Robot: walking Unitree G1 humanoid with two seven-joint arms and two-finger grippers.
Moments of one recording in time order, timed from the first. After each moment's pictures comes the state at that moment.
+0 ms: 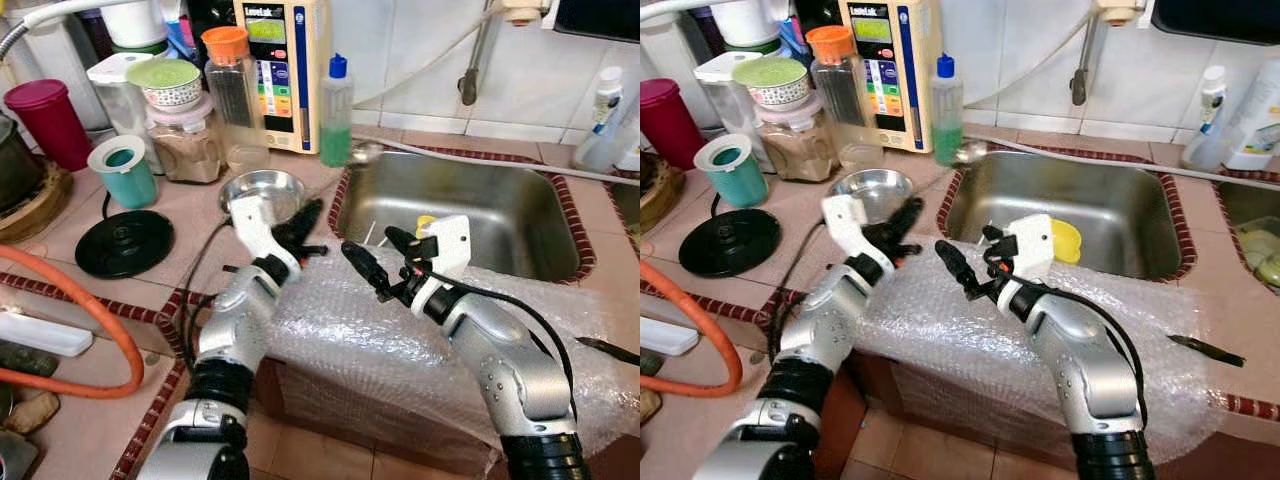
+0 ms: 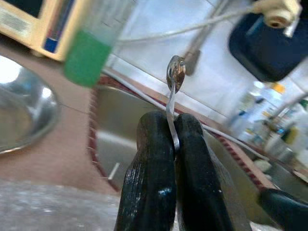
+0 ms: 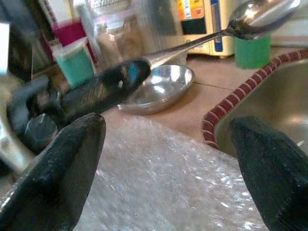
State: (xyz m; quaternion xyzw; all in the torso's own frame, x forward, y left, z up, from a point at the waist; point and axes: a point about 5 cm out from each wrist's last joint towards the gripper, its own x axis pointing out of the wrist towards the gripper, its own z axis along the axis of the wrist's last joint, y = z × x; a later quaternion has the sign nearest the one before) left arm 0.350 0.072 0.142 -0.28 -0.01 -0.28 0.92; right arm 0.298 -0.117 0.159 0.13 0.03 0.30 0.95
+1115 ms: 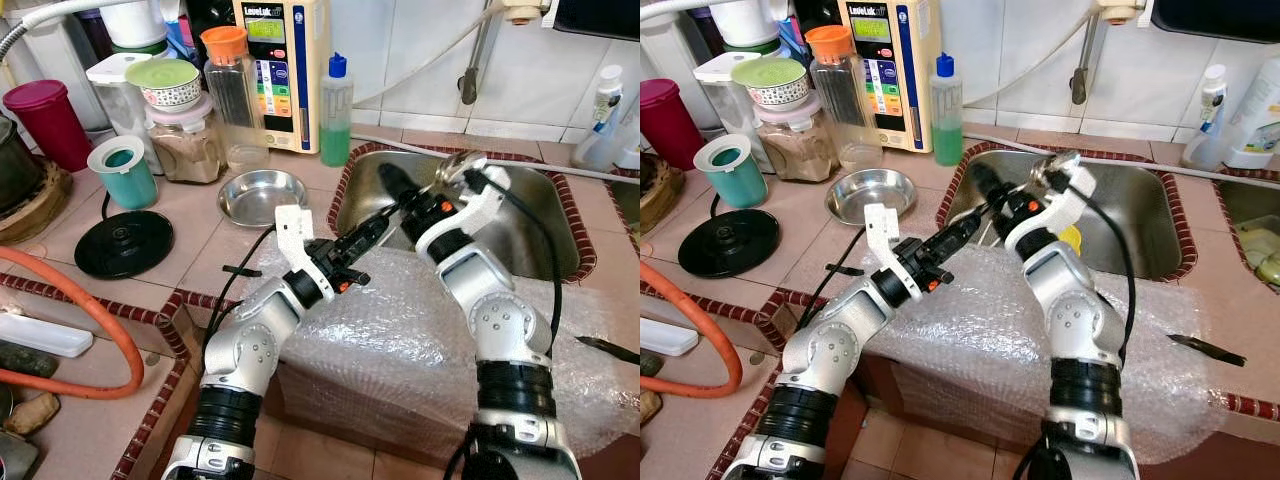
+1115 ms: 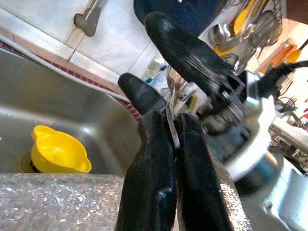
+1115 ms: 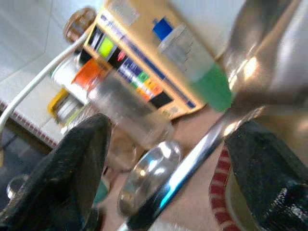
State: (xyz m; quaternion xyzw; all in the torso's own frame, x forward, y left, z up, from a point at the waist) left arm 0.313 0.032 0.159 -0.34 0.02 -0.44 0.83; right arm 0.352 -0.132 0.195 0.38 -0.02 0.18 0.91
